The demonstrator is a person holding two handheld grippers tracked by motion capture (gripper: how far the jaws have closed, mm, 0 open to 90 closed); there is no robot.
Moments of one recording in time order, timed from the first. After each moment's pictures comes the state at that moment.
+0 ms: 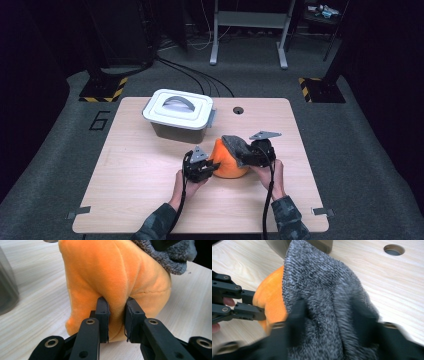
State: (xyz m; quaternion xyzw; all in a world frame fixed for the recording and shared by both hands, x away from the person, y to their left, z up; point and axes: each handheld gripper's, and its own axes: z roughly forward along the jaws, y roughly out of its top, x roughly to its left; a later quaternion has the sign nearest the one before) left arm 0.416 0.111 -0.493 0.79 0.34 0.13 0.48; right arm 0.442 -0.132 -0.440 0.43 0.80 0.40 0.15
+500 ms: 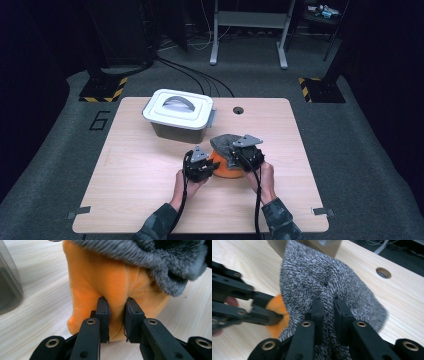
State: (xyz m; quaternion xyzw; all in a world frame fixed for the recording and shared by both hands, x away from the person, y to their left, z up) left arm 0.415 0.109 -0.490 0.79 0.35 0.13 0.48; right arm 0.418 -0.091 -0.428 0.39 0.81 0.36 0.25
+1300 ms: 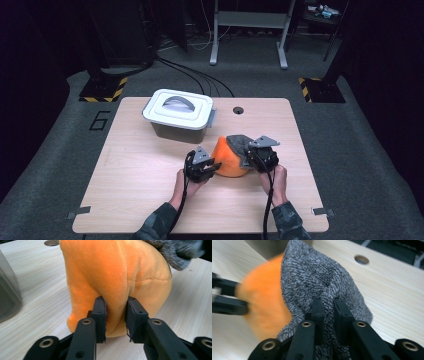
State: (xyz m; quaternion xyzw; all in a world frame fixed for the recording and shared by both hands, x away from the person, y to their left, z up) left arm 0.415 0.107 -0.489 0.81 0.33 0.15 0.47; right arm 0.413 -0.125 -0.429 0.42 0.79 0.36 0.27
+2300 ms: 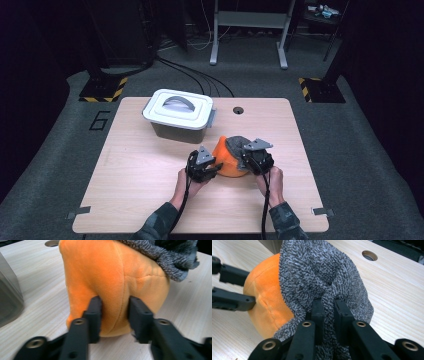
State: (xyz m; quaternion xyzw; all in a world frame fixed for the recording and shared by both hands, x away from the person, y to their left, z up) left arm 0.415 0.100 -0.489 0.81 0.32 0.16 0.46; right arm 0.417 -0.118 -0.446 0.42 0.80 0.34 0.27
